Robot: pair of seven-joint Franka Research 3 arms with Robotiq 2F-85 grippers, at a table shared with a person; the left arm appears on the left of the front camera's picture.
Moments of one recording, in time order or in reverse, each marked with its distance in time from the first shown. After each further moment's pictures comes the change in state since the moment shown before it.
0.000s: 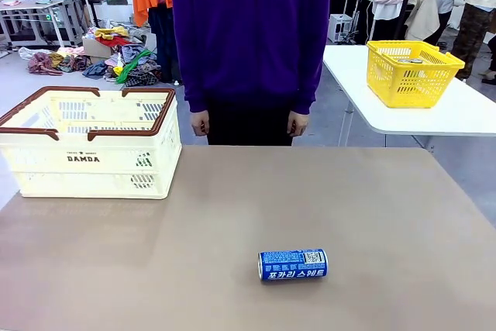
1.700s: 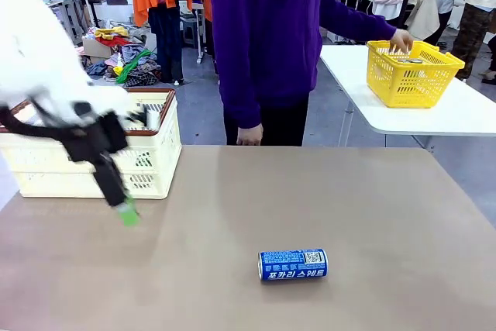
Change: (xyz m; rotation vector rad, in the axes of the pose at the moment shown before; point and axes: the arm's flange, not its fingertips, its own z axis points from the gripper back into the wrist) left arm -0.071 -0.149 -0.408 0.514 0.698 -0.804; right arm 0.000 0.000 0.000 -0.001 0.001 0.000
